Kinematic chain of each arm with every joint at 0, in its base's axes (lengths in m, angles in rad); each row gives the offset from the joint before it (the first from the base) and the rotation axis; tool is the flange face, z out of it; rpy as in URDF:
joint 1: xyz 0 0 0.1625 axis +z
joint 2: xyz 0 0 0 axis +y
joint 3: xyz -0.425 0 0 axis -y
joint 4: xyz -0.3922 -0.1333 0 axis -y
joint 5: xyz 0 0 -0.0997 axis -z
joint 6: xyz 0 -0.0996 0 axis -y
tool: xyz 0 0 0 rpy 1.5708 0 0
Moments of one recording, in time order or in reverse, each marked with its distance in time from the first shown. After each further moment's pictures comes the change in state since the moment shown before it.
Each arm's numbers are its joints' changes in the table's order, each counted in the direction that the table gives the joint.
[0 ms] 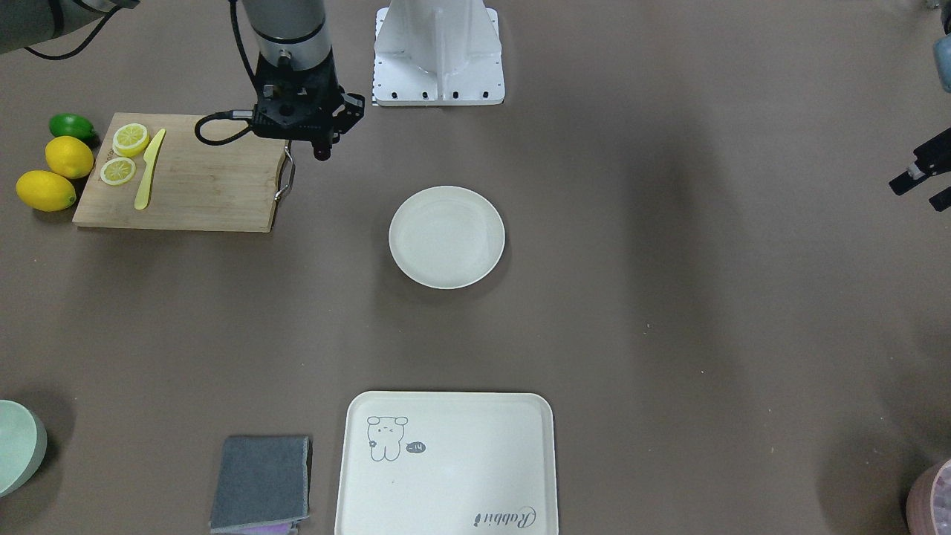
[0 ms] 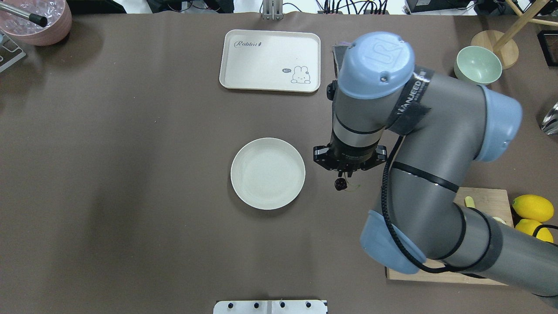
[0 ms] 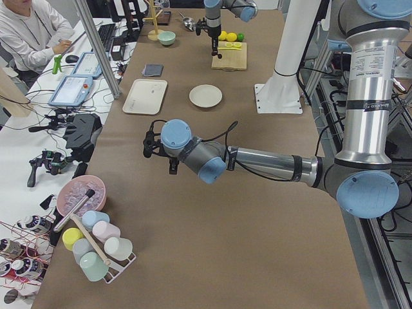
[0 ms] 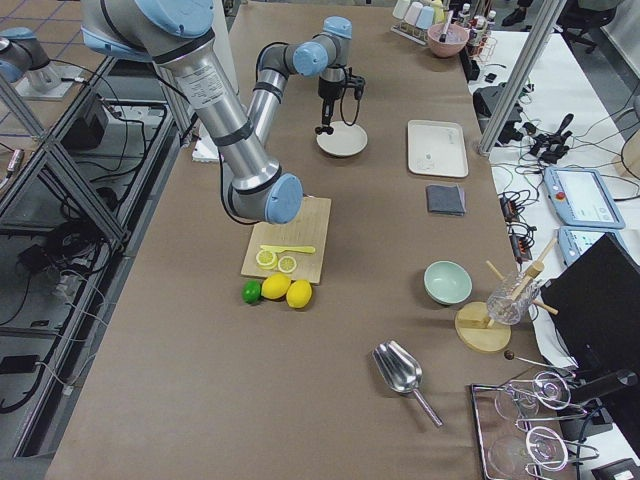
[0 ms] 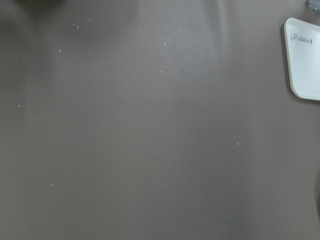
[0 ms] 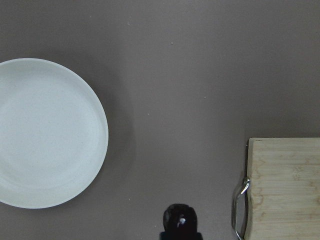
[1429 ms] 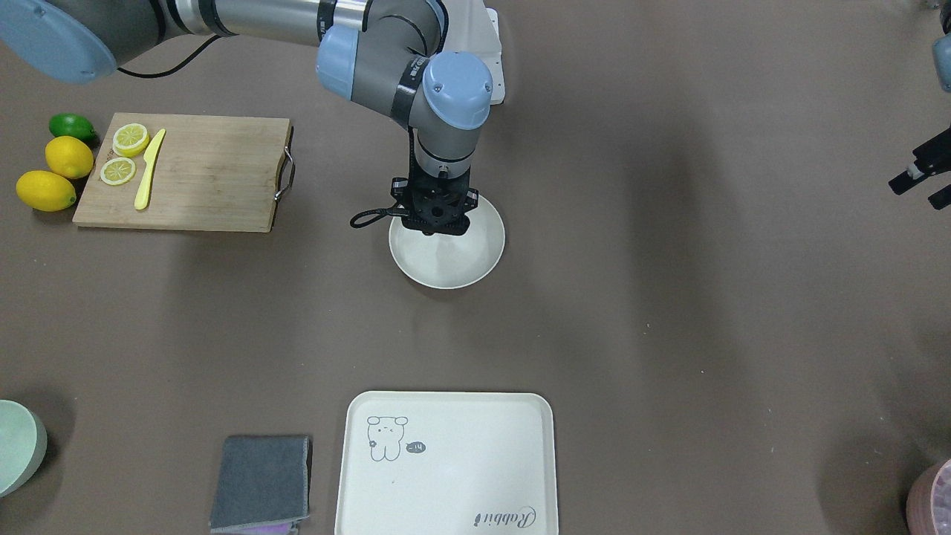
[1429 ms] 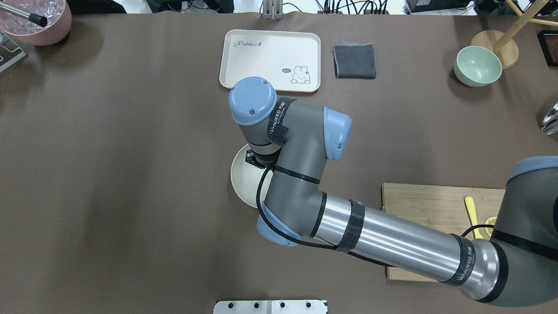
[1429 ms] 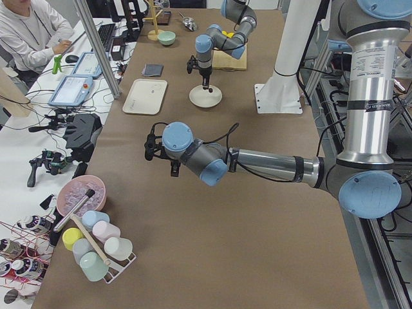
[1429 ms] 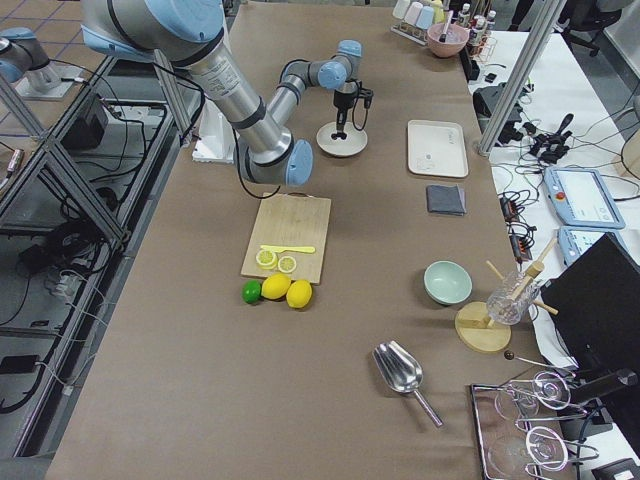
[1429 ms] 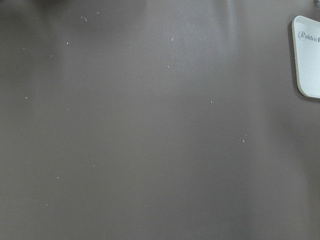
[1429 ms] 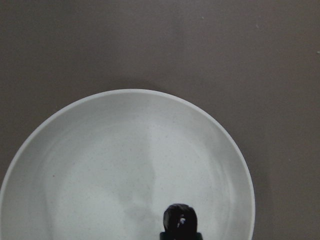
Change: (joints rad) left arm 0.001 -0.011 0.003 -0.002 0.002 -0.002; right arm -0.095 -0.228 -0.564 0.353 -0.090 0.158
